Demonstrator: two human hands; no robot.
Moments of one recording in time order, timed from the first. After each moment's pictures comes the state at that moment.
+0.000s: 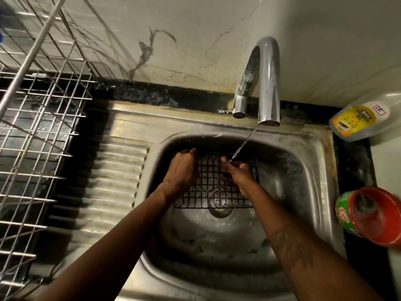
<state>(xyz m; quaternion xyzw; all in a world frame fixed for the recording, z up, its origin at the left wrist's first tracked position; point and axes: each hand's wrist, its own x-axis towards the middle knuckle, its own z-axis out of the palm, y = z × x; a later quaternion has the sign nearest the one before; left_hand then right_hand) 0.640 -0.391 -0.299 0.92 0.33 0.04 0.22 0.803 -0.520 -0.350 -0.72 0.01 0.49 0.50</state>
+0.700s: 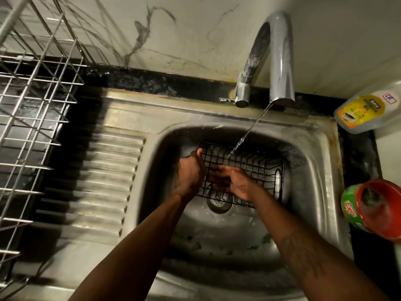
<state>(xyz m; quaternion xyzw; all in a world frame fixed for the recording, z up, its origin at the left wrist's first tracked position) 0.657 -0.433 -0.340 0.80 0.50 0.09 0.32 0.794 -0.541 -0.355 -0.59 0.00 0.66 0.46</state>
